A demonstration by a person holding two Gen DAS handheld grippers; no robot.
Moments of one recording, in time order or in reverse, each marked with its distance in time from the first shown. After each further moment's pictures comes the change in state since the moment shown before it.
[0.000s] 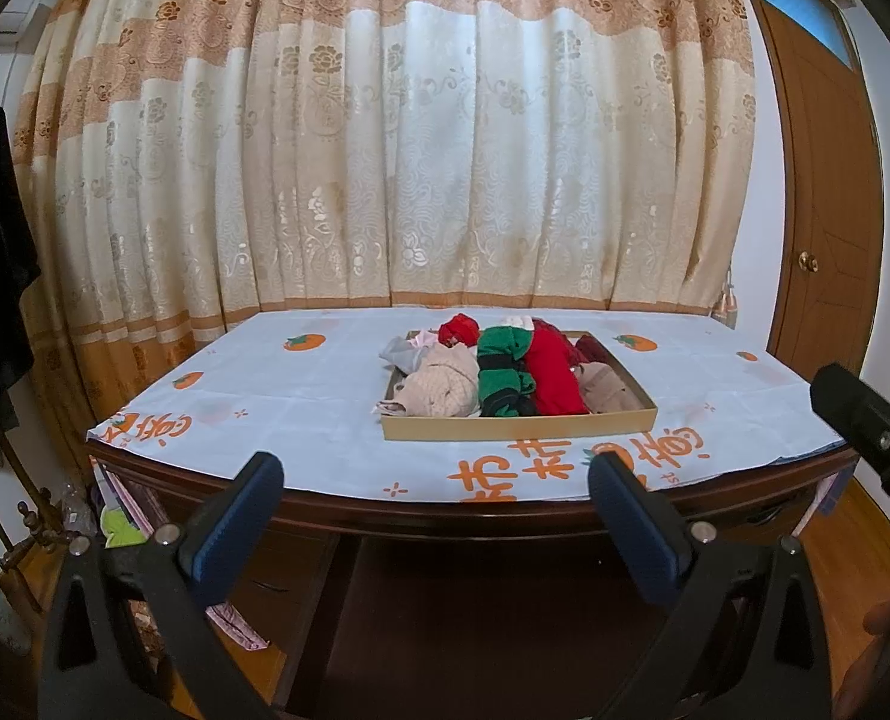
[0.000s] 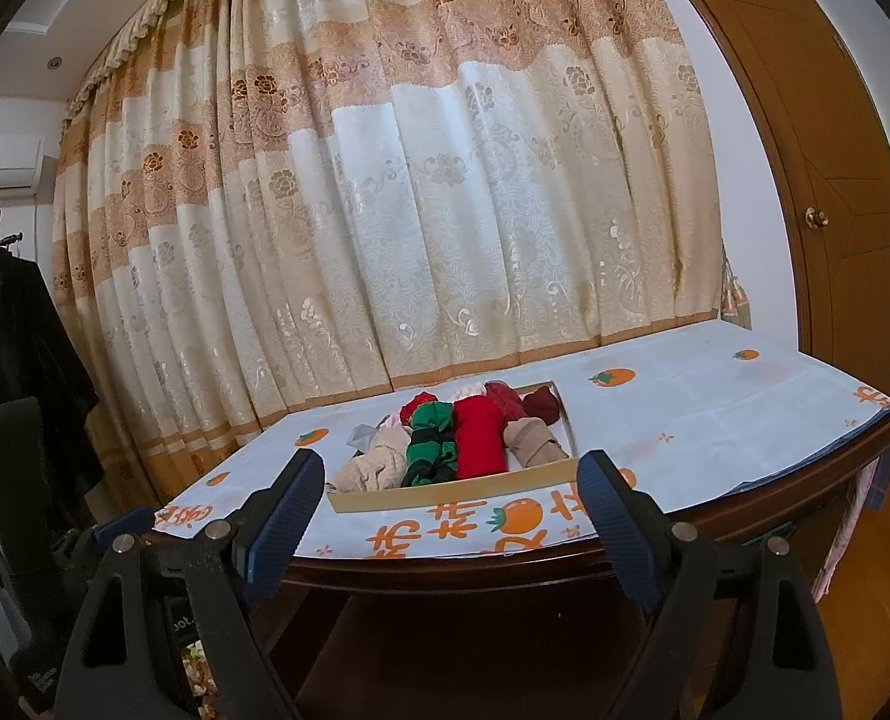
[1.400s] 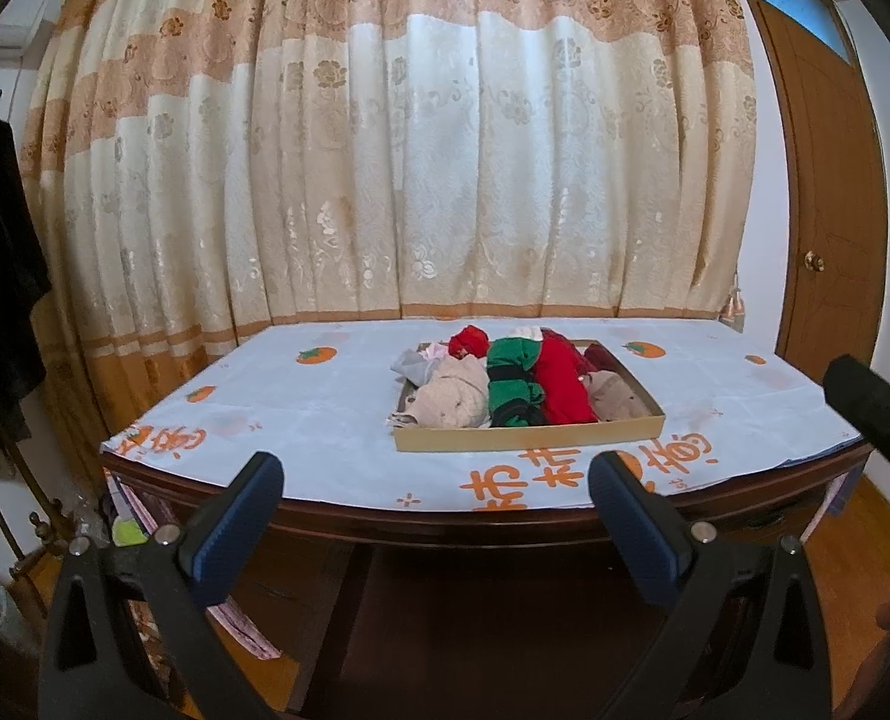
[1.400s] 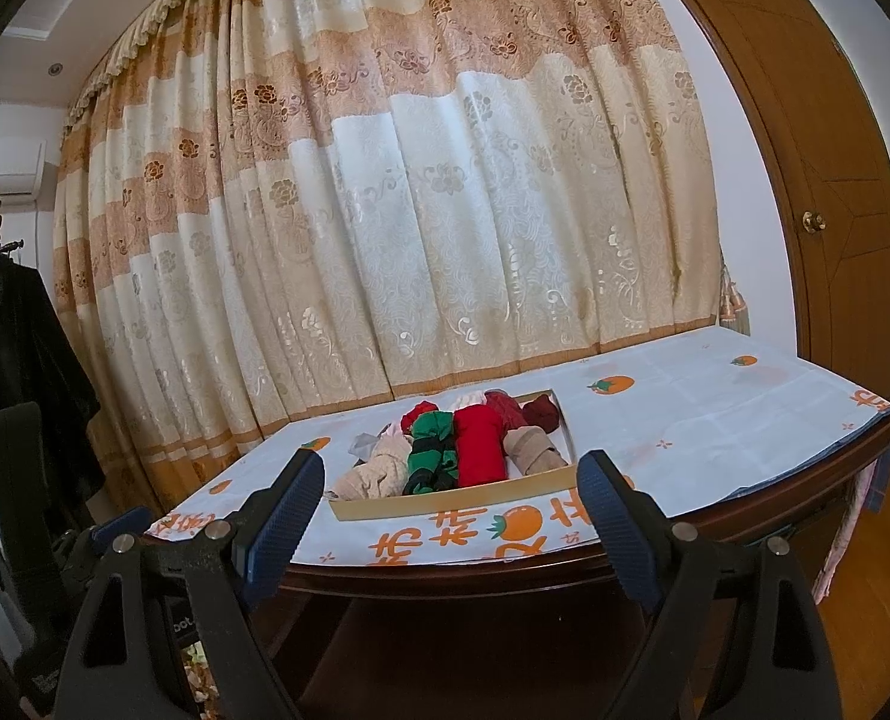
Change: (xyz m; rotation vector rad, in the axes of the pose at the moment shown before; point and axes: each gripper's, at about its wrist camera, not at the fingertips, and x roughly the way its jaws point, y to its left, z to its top) left arm -0.010 0.003 0.008 0.028 -0.033 0.041; right arm -0.005 0.000 0.005 0.004 -0.016 -0.002
